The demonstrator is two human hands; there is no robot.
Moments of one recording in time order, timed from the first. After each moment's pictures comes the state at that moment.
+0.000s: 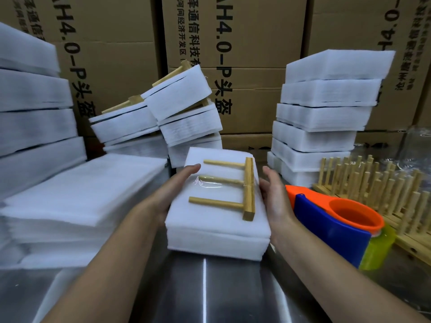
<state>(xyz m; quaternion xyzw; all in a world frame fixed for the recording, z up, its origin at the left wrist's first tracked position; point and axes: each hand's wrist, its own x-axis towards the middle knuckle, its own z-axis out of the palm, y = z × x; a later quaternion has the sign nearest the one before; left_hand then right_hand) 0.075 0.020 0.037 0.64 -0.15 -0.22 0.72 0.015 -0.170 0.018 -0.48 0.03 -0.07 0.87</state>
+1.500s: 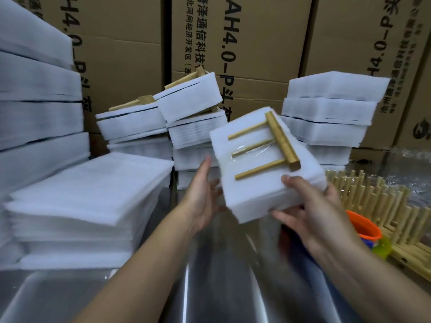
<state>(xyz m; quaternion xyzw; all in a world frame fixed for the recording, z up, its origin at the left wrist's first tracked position) 0.071 -0.022 0.033 0.48 -0.15 -0.19 0.84 -0.040 -0.166 0.048 -0.50 0.10 -0.30 0.81</state>
